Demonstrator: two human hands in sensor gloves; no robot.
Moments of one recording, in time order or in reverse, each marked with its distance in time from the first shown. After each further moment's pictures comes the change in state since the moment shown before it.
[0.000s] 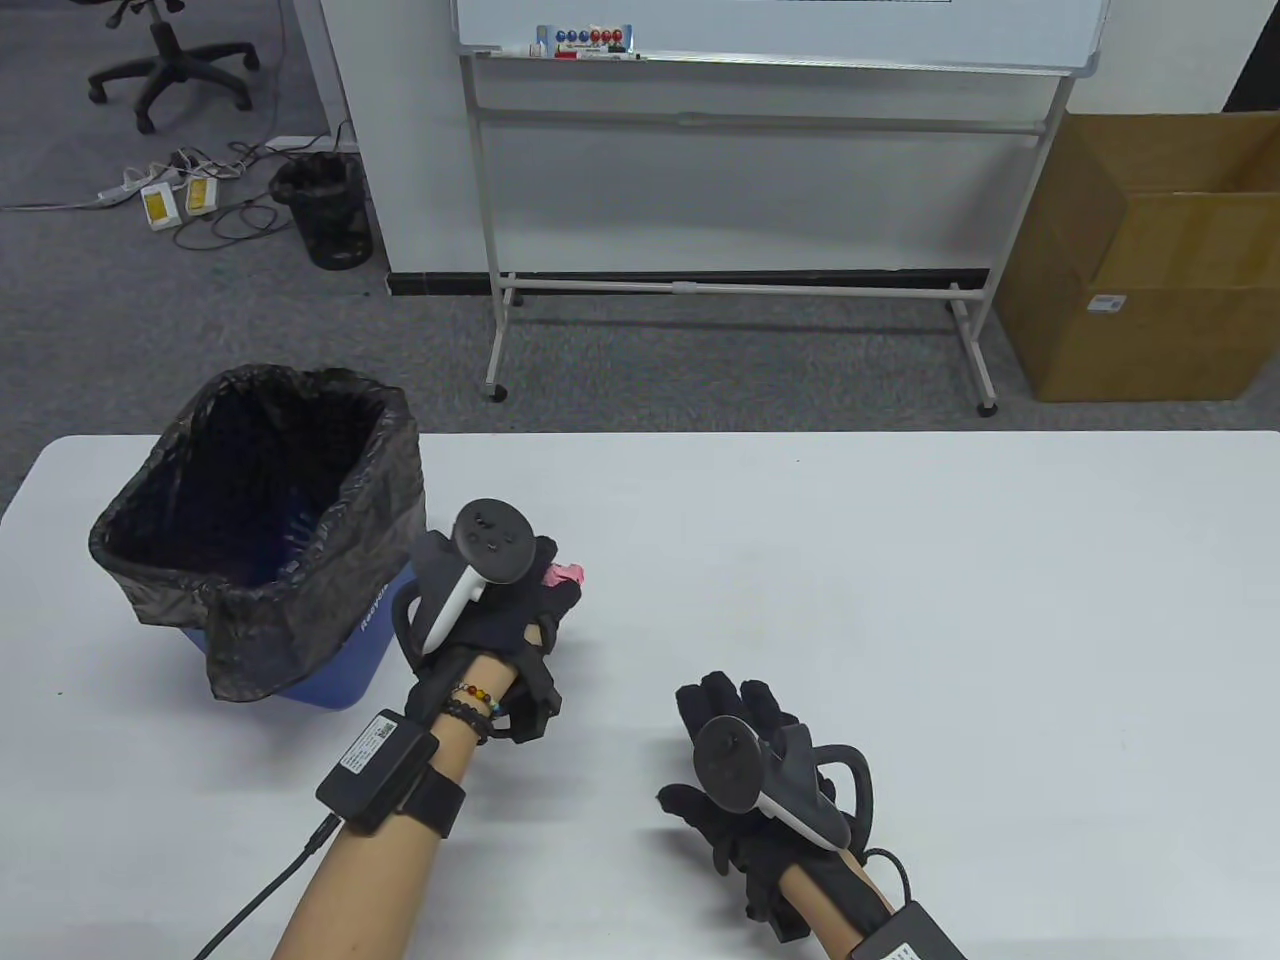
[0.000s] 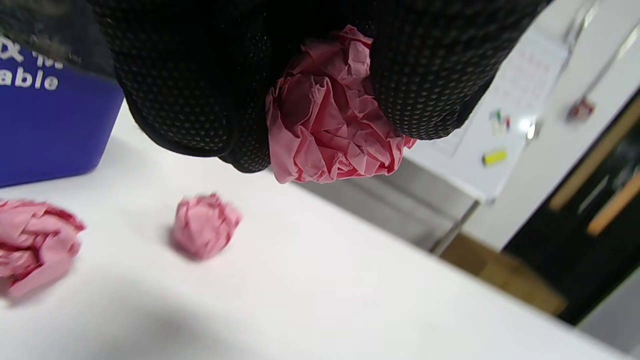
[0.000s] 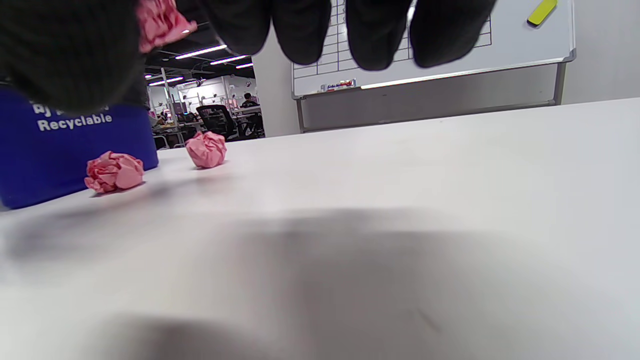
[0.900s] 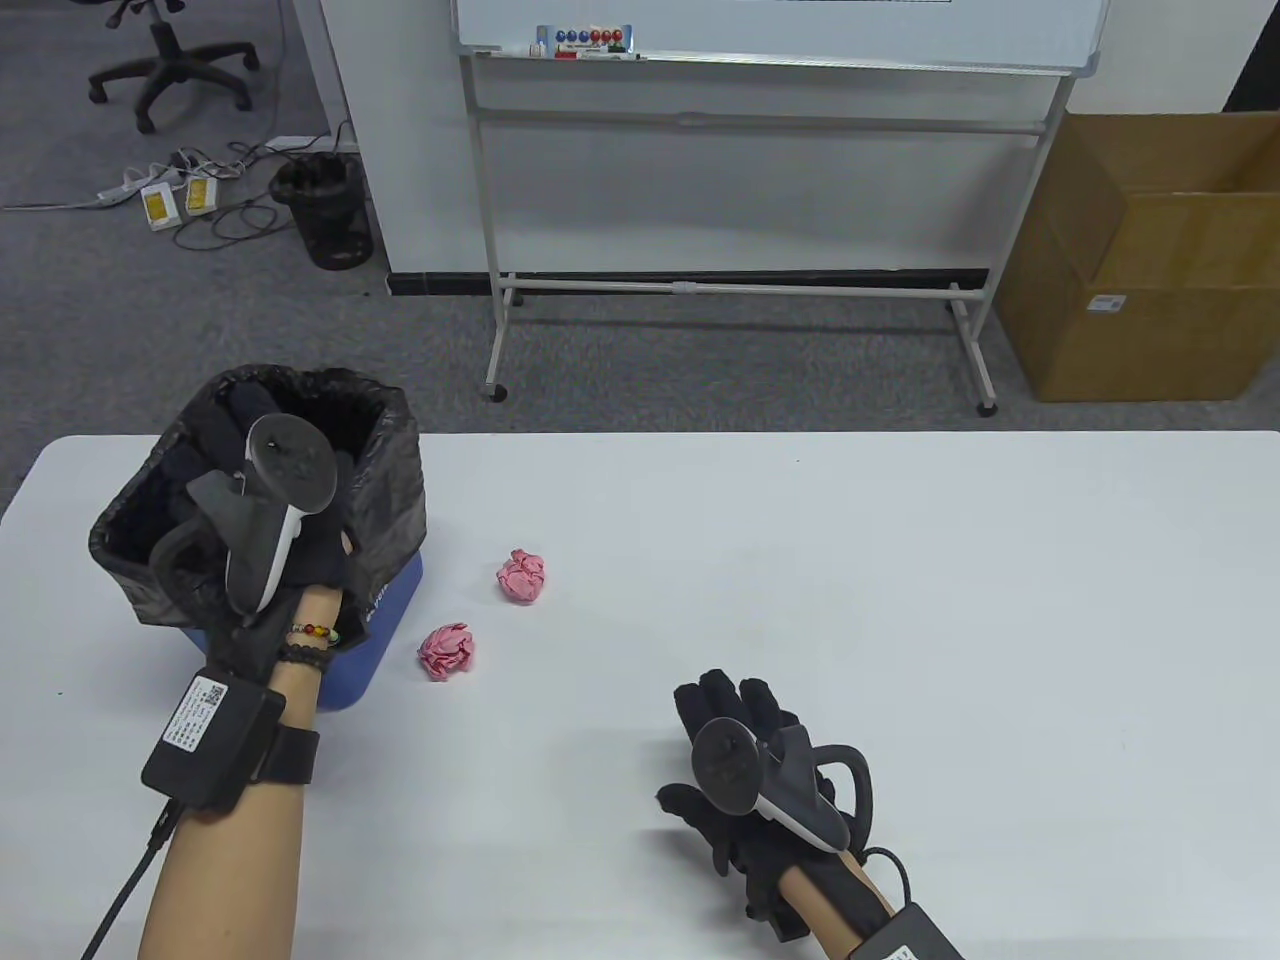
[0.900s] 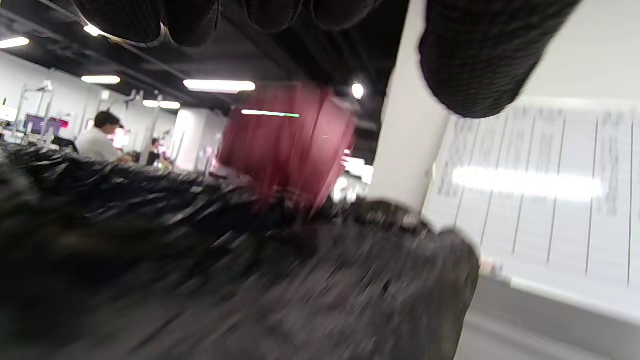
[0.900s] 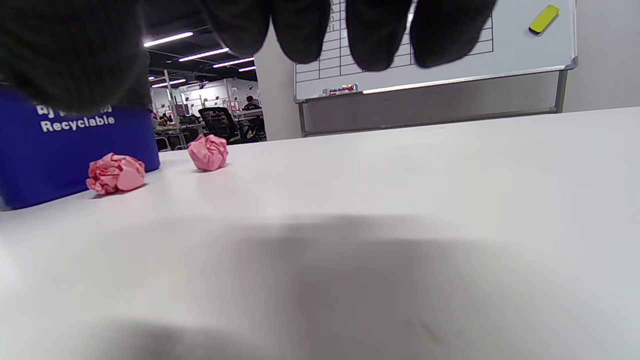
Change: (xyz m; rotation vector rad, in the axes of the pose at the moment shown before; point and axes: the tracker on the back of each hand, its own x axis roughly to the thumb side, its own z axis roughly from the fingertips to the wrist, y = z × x) left_hand -0.045 0.147 0.020 0.465 0.317 -0.382; right_hand 0.003 -0.003 0.002 -0.009 -0.005 0.015
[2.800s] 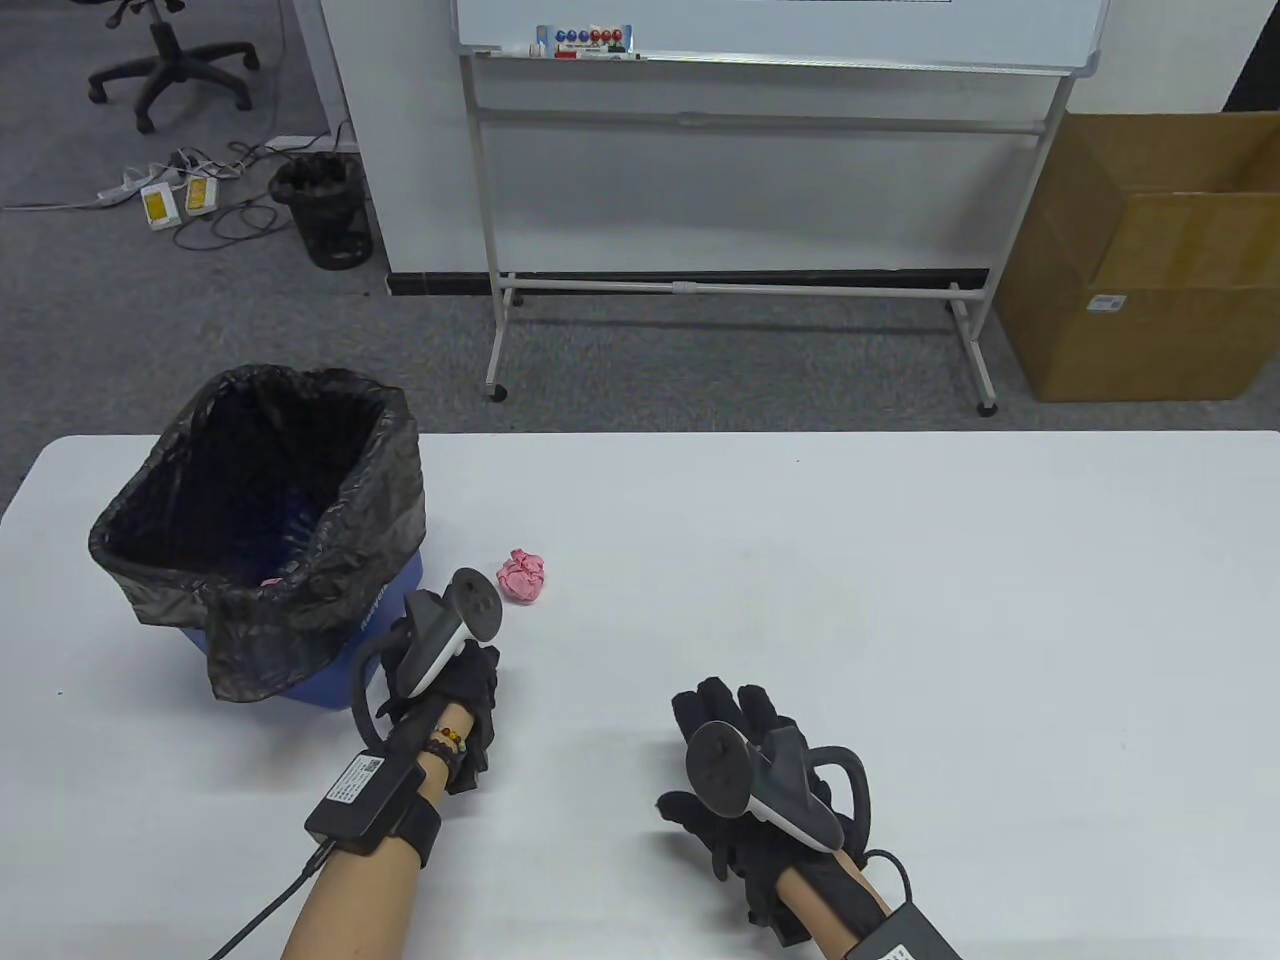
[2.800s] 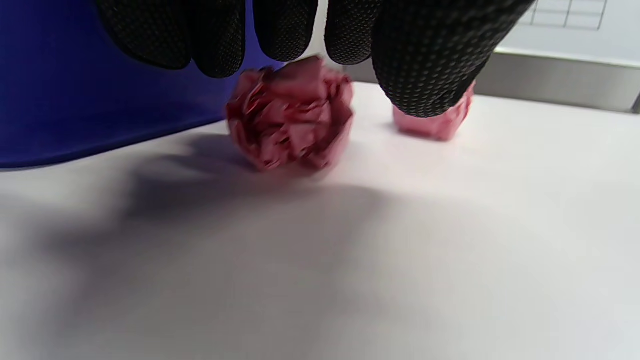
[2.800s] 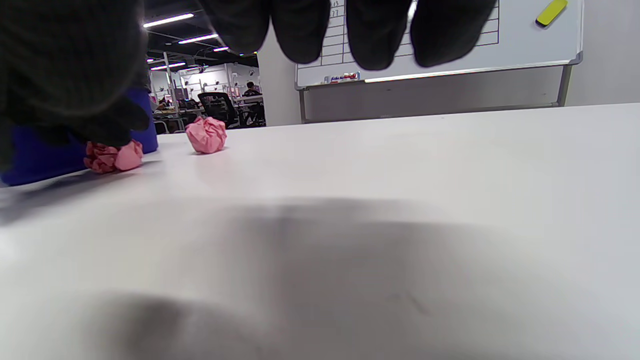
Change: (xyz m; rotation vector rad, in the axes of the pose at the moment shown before) left_hand 0.038 -0.225 0.068 -0.514 -0.222 -0.144; right_hand 0.003 -0.001 0.002 0.035 -0.001 0.031
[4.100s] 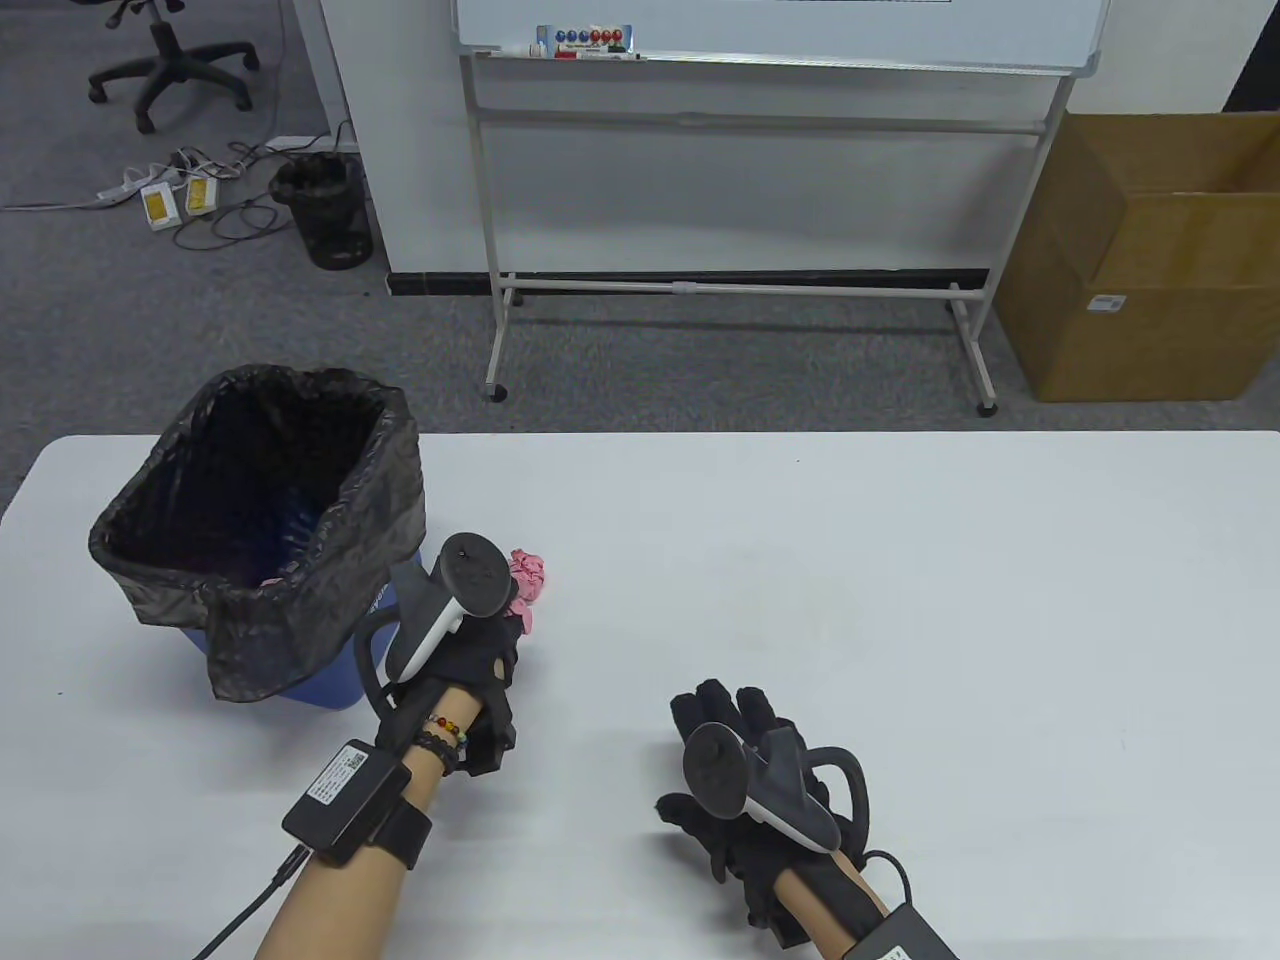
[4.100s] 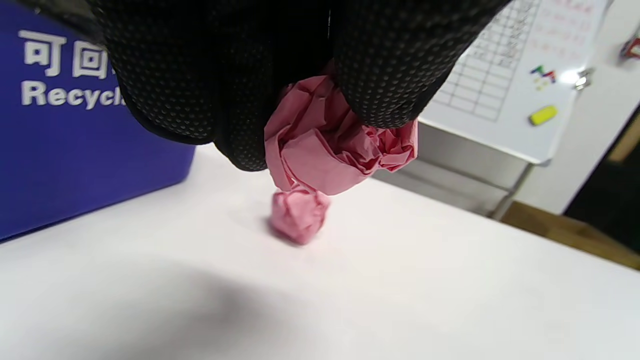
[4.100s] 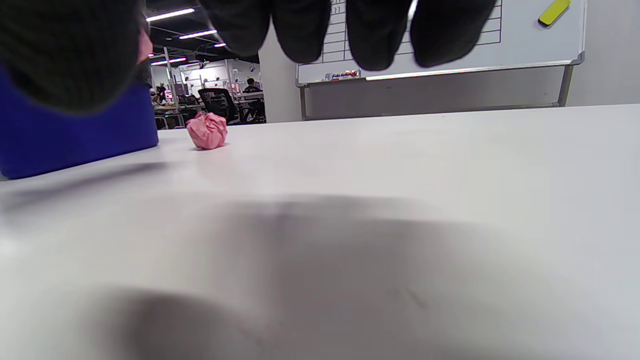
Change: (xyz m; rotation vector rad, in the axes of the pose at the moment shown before) left_hand 0.018 0.085 0.046 0.060 -0.183 0.250; right_hand 0.002 0.001 0.000 0.008 -0.001 0.012
